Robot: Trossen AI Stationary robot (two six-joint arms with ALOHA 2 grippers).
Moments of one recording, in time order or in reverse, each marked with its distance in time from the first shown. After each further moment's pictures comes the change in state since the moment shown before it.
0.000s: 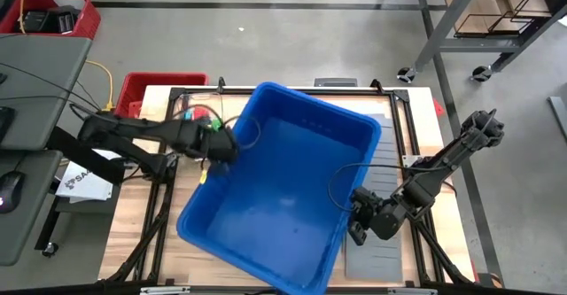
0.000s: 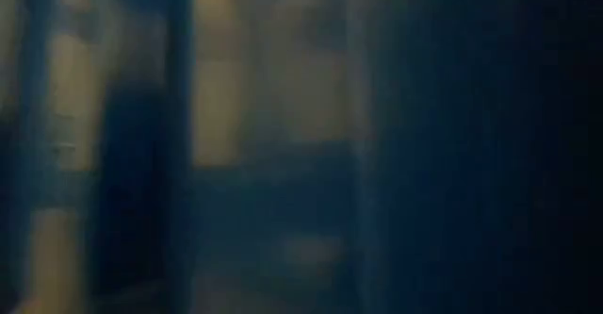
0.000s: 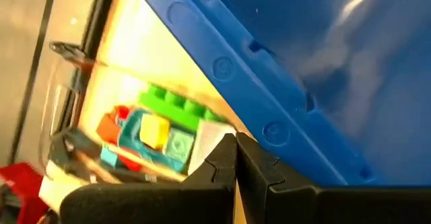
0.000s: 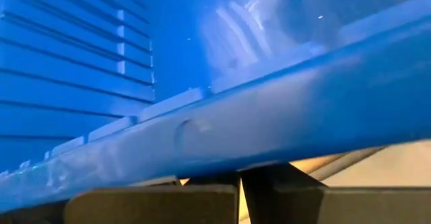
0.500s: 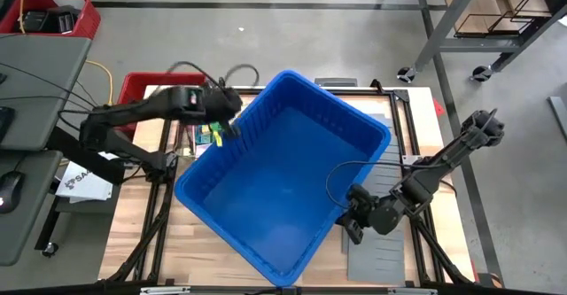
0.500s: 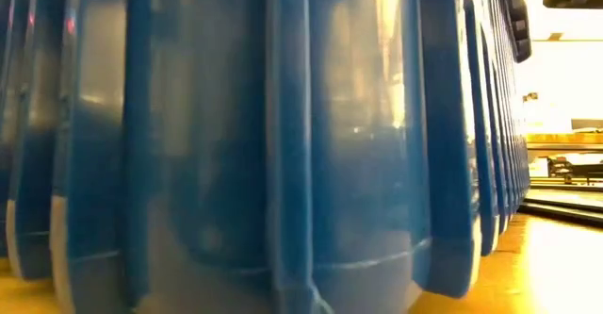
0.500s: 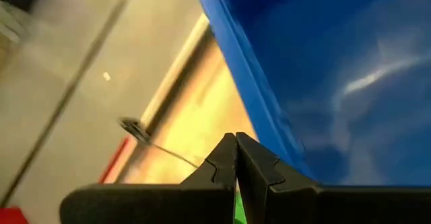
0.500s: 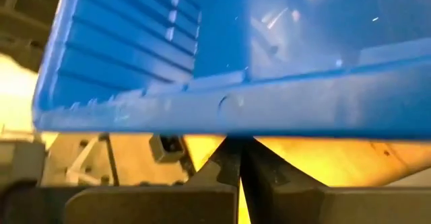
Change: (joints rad) left arm 0.280 -0.006 0.227 0.172 -0.067 0.317; right arm -0.009 -0.018 0.004 0.089 -0.034 -0.069
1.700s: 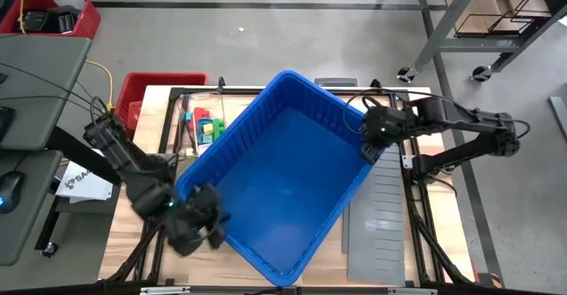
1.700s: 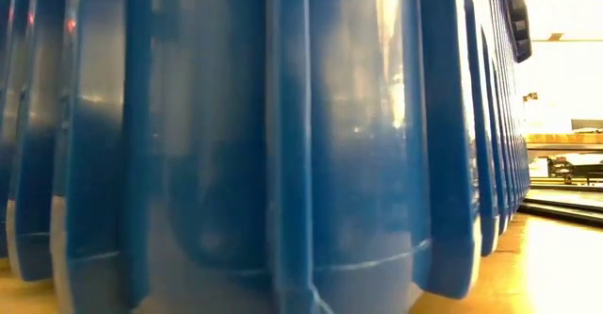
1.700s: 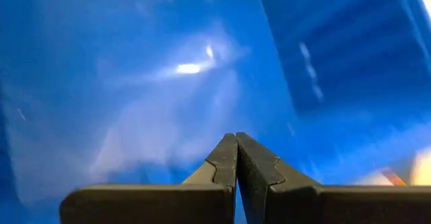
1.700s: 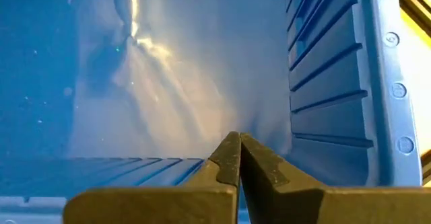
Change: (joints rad) left arm -1.046 0.078 -0.134 0.151 -0.009 -1.341; right arm -0.736 -0.132 0.390 -0.913 -0.177 -0.692
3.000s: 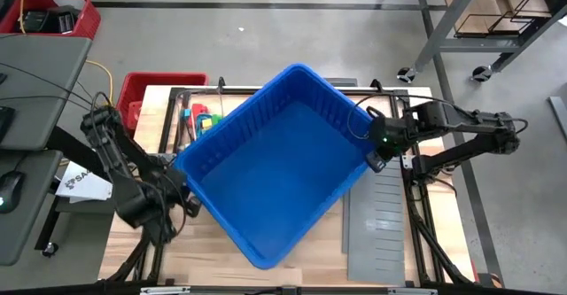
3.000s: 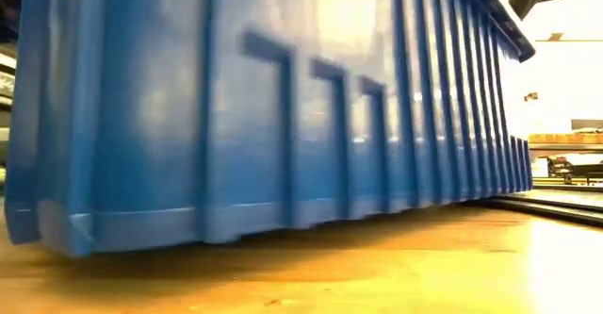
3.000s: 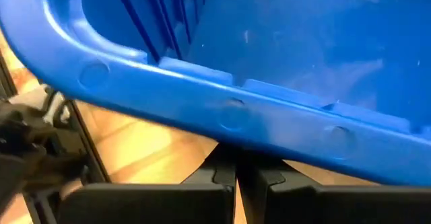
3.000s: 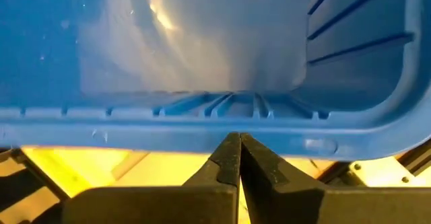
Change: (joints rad) left arm -0.137 -0.137 -0.283 -0.536 -0.029 -0.659; right arm 0.102 -0.001 -0.001 -0.154 -0.112 0.282
